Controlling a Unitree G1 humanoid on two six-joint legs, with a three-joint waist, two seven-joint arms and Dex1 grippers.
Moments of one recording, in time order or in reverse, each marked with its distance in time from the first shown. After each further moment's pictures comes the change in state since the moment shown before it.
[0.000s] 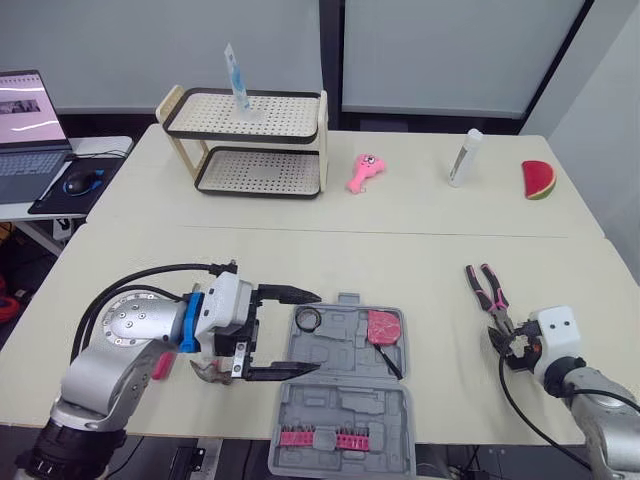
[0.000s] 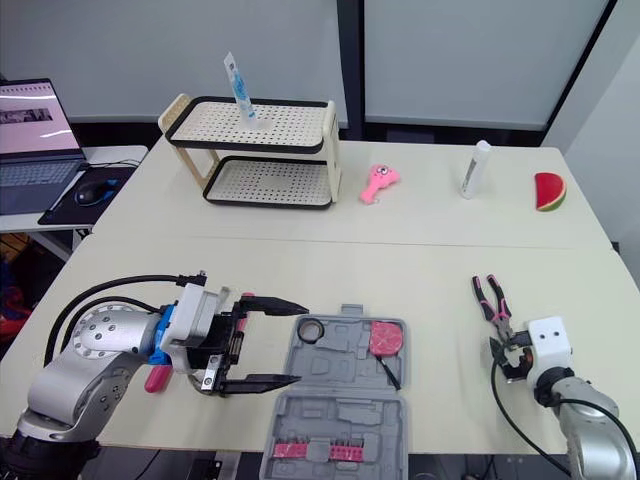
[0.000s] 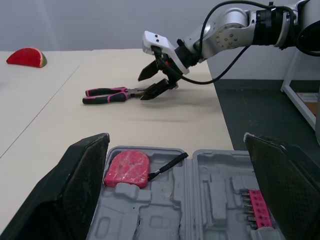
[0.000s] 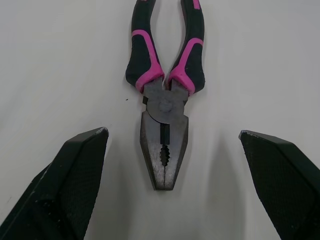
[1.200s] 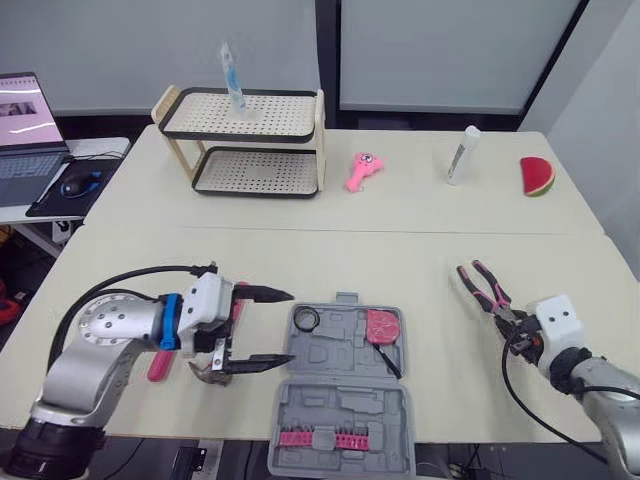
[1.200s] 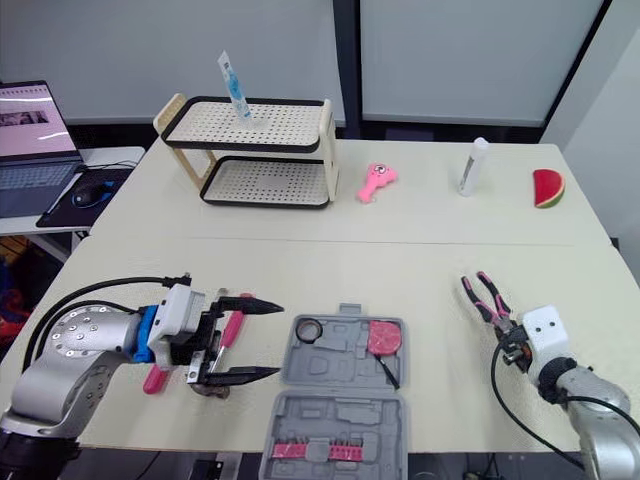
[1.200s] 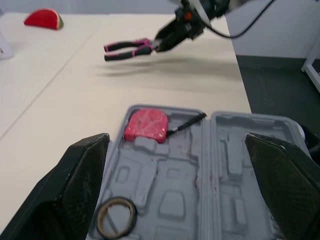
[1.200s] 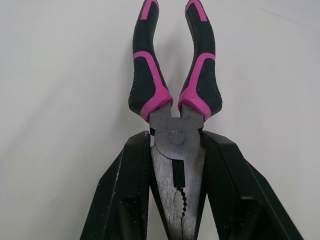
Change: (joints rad) left arm 0.067 0.094 0.067 0.142 0.056 -0.090 -0.048; right arm 0.061 -0.173 0.036 -0.229 0.043 0.027 0.100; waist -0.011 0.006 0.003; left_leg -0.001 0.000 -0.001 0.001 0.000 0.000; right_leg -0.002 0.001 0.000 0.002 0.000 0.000
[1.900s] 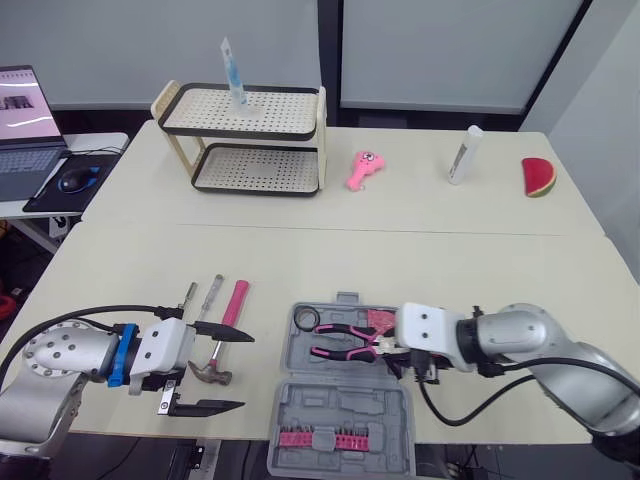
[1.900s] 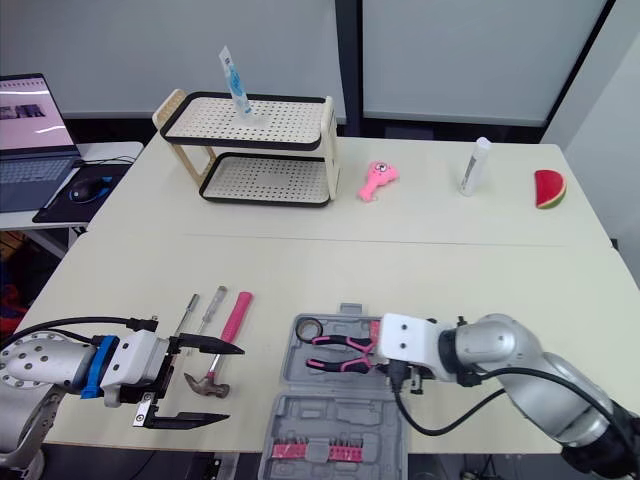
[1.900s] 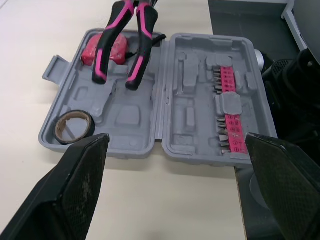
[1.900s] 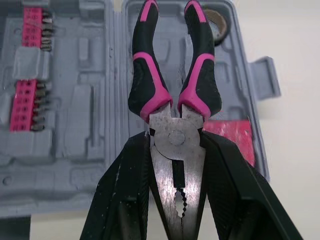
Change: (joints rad) left arm 0.180 0.104 0.088 0.094 0.074 -0.219 -0.161; right arm -0.614 -0.203 0.756 -0.337 -0.026 0.400 0.343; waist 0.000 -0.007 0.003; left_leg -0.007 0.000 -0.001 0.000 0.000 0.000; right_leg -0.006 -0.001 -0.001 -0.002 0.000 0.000
